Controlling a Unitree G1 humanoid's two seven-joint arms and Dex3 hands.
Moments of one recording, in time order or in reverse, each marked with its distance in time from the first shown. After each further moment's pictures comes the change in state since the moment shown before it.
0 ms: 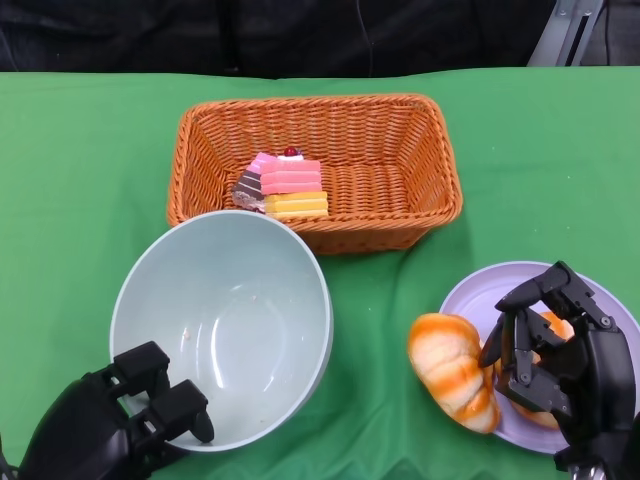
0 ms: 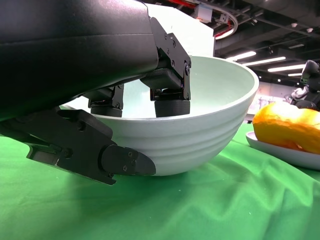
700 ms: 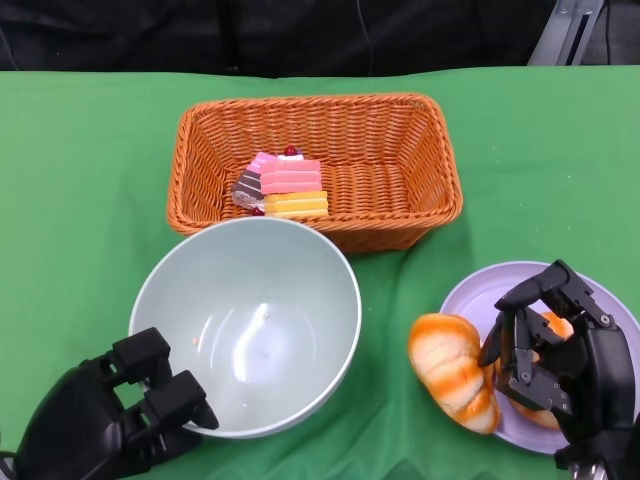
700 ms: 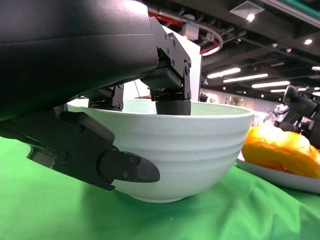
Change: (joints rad) left arm 0.029 0.050 0.059 -0.139 0.026 -0.026 -0.007; right arm -0.010 -0.003 -0.004 0.016 0.015 0.000 0.023
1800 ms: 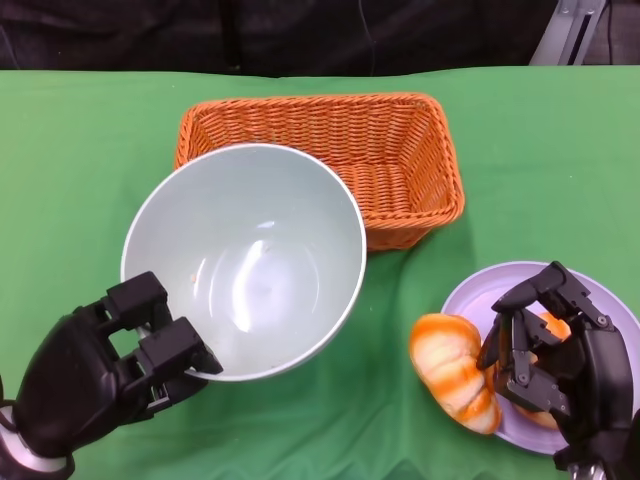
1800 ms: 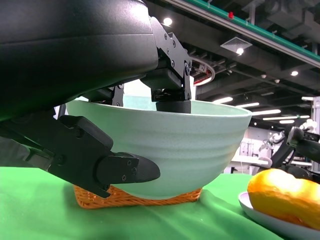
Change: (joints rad) left arm -0.047 0.020 0.115 -0.092 0.017 -0.029 -0.012; right arm 0.000 0.000 0.000 0.001 -0.013 0.002 0.000
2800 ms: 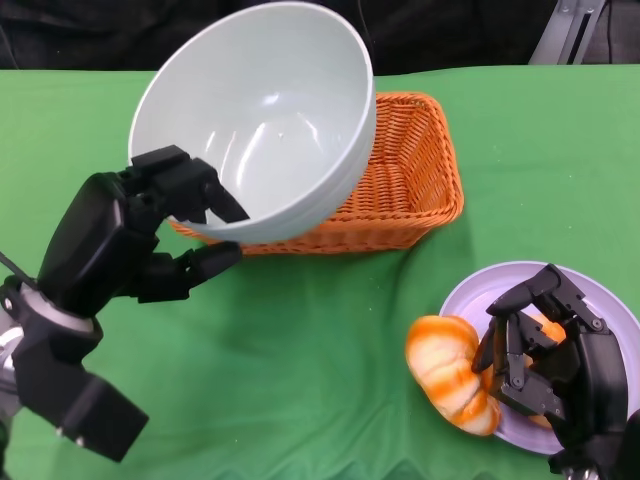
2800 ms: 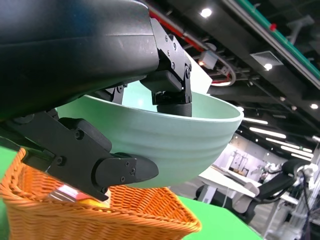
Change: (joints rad) left arm -0.126 -0.212 0.664 0.013 -0.441 -0.416 -1.043; right arm 0.011 0.014 0.006 -0.007 -0.016 -0.009 -0.008
